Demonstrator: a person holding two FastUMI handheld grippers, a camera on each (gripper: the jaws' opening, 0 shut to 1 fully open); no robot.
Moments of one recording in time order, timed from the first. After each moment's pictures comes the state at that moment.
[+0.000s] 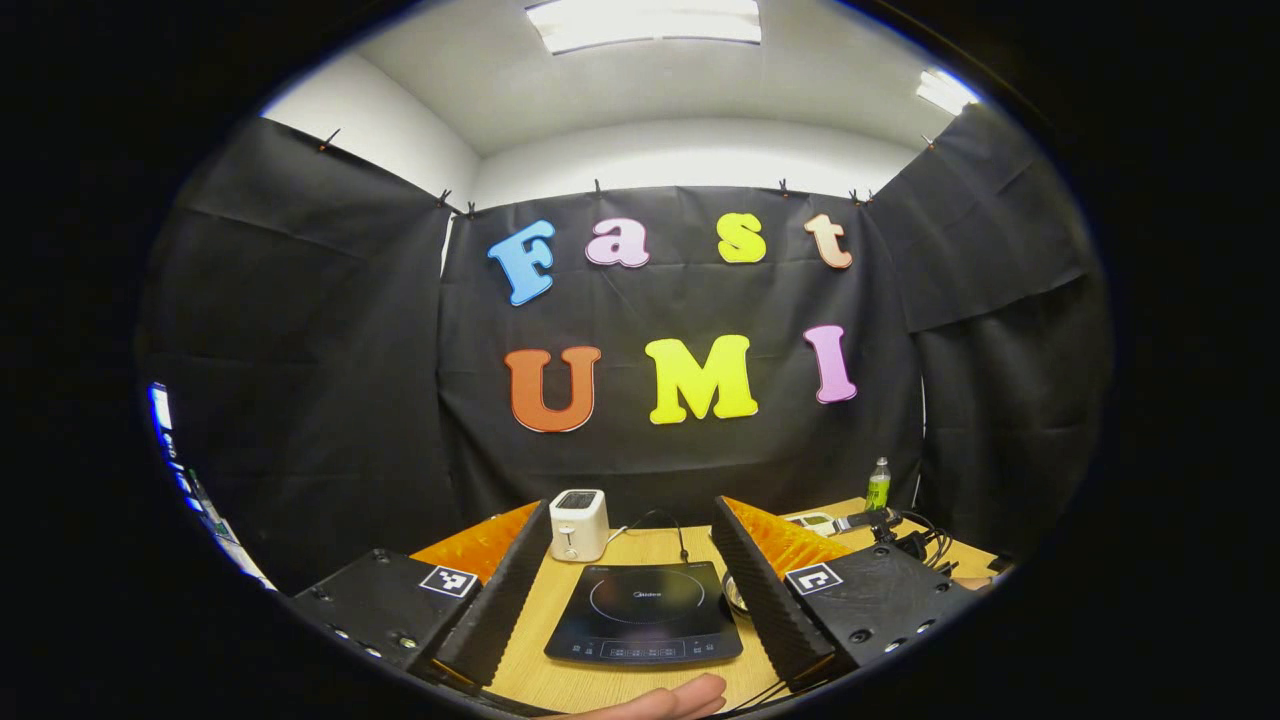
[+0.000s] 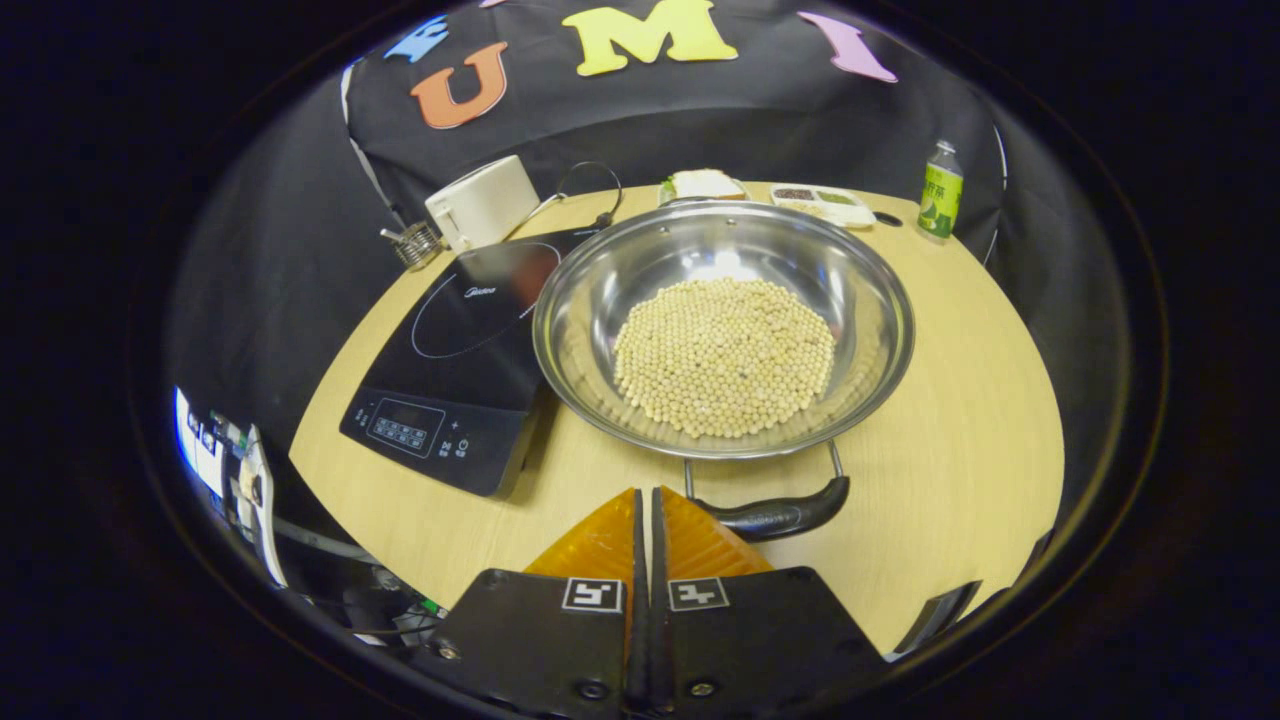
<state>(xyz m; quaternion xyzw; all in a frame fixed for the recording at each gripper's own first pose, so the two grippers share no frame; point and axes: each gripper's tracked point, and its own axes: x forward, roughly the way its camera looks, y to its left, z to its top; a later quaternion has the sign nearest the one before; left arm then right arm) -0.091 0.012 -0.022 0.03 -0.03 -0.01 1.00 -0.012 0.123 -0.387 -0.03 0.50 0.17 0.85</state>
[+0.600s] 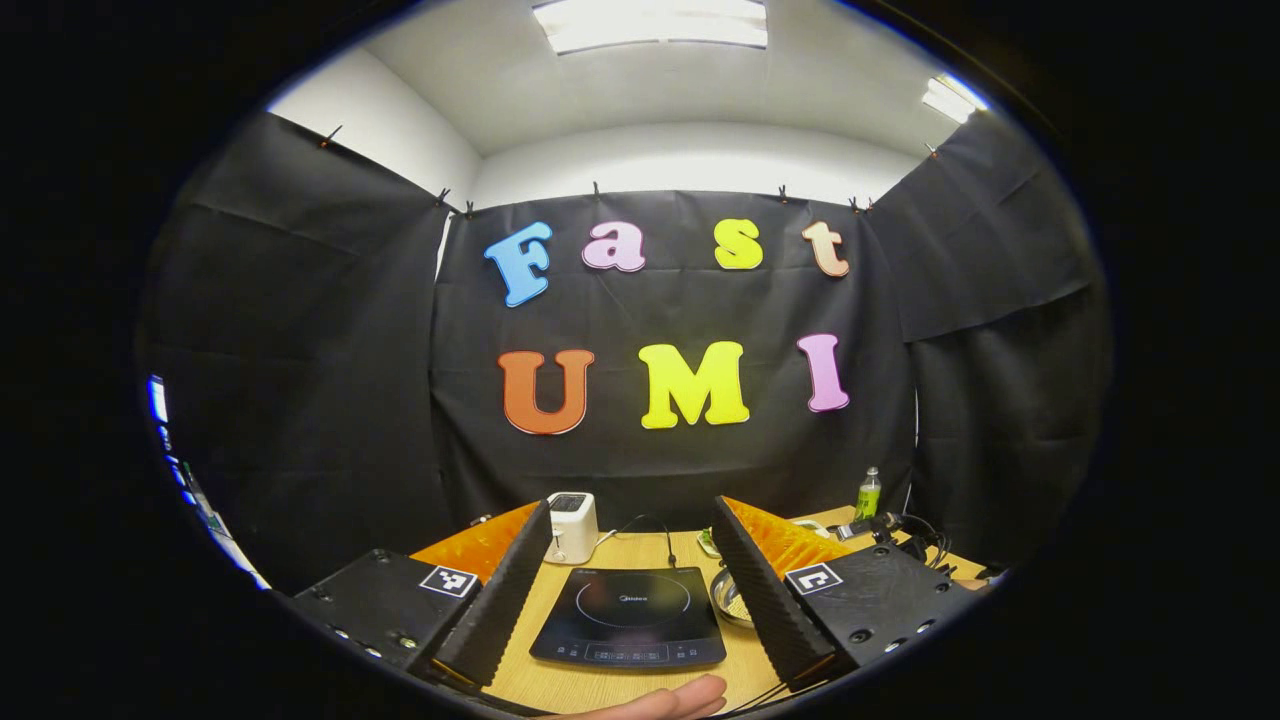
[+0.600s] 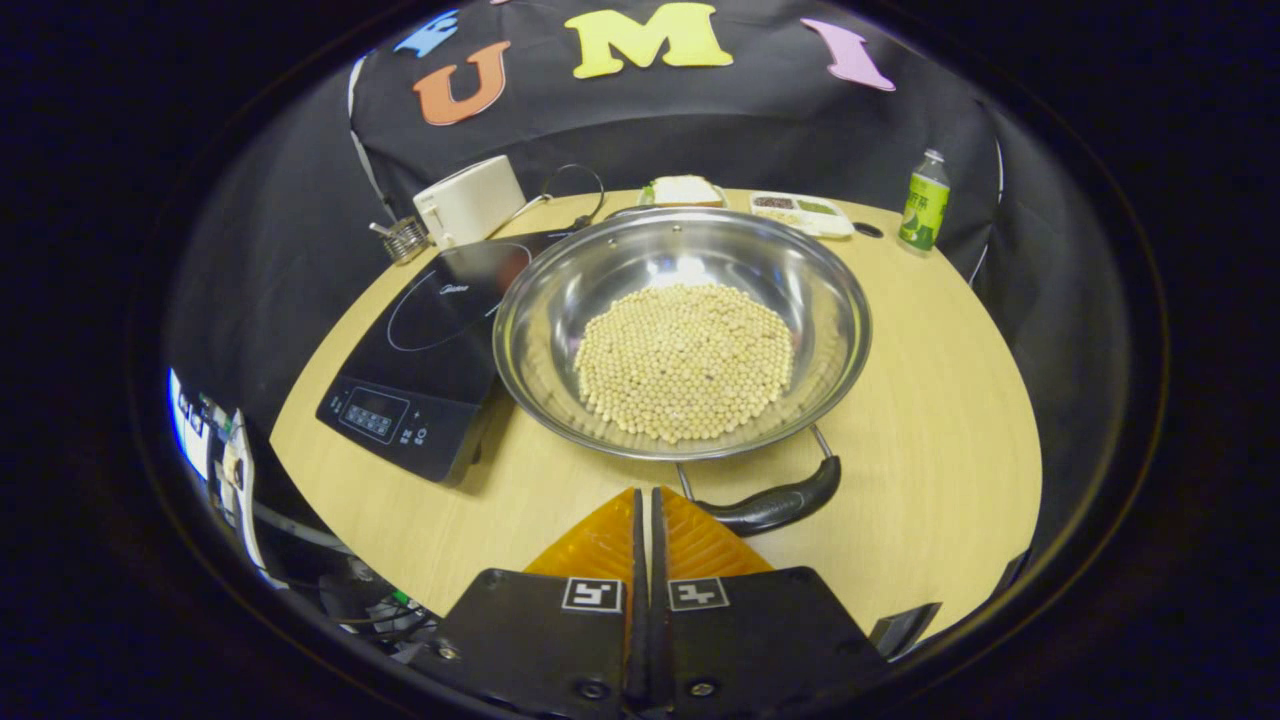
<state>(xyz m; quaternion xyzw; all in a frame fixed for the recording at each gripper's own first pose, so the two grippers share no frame) -0.091 -0.001 -0.013 0.01 -0.03 -0.02 1.00 0.002 0.082 -0.387 -0.06 0.49 0.16 0.86</state>
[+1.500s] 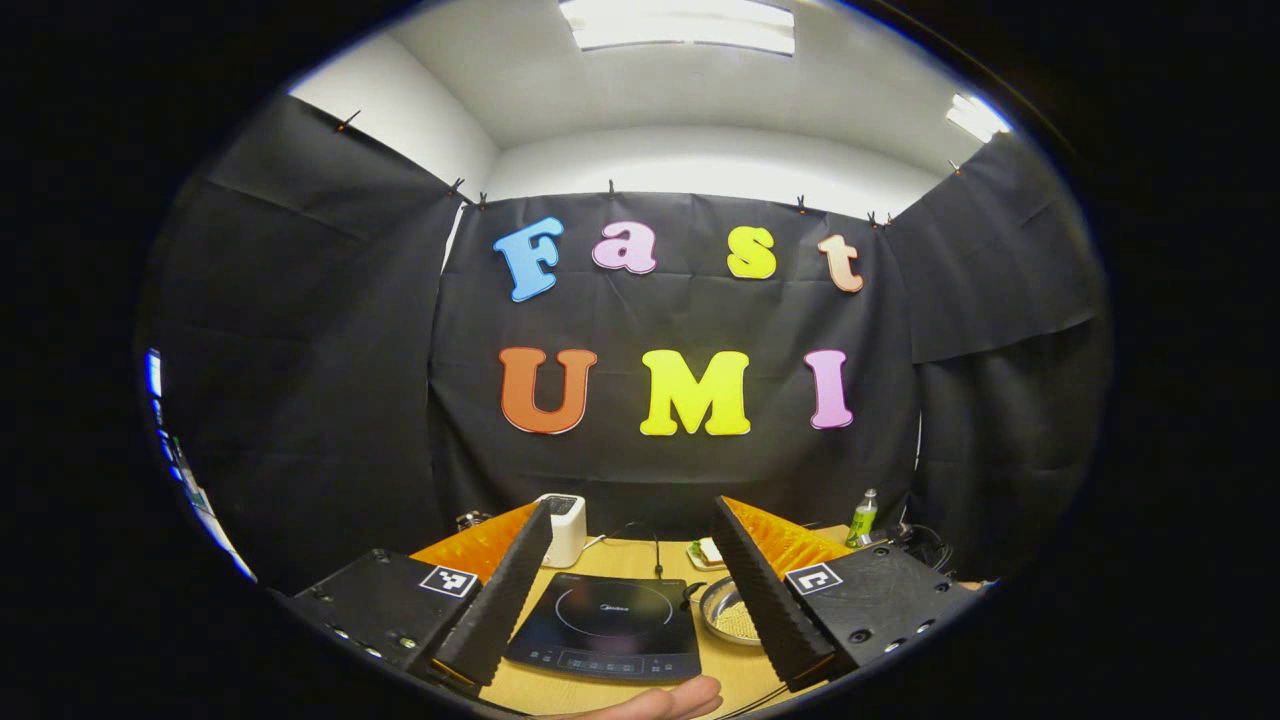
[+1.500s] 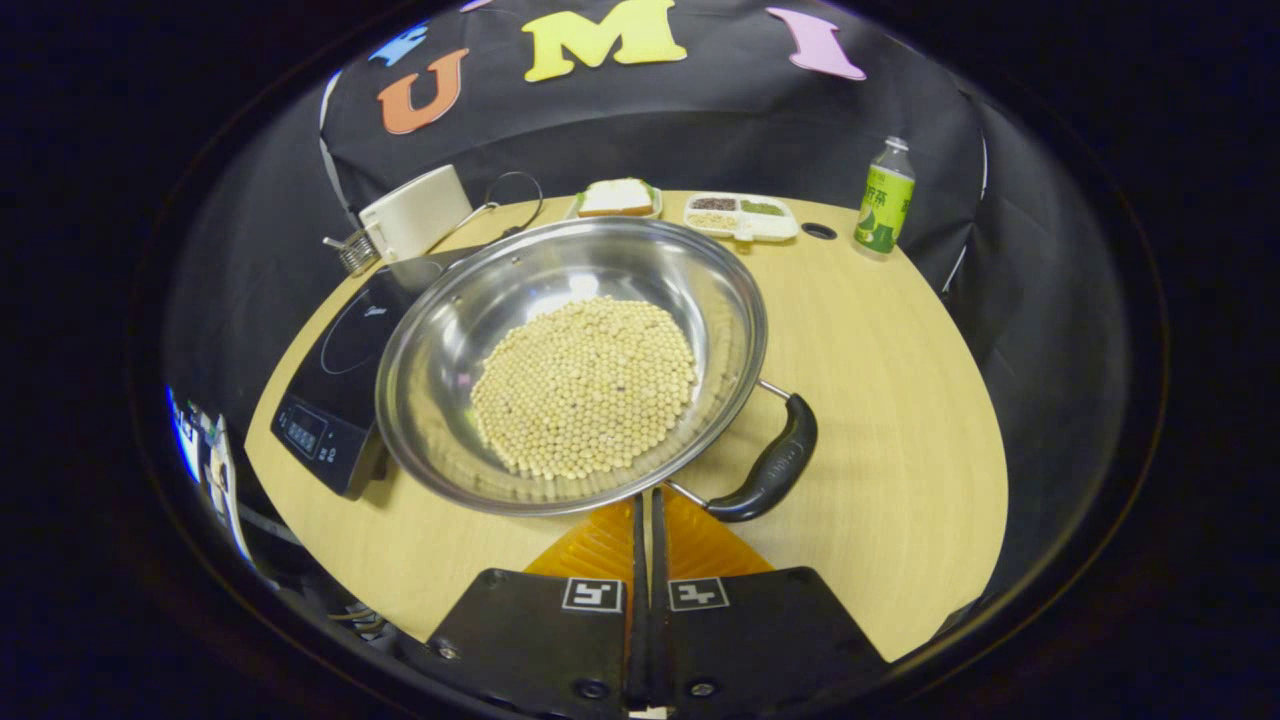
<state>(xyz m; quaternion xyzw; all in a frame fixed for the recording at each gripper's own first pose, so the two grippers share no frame) -0.066 -0.013 -0.005 -0.03 -0.04 -0.02 1.00 0.072 0.007 -0.394 -0.07 0.48 0.13 0.86</state>
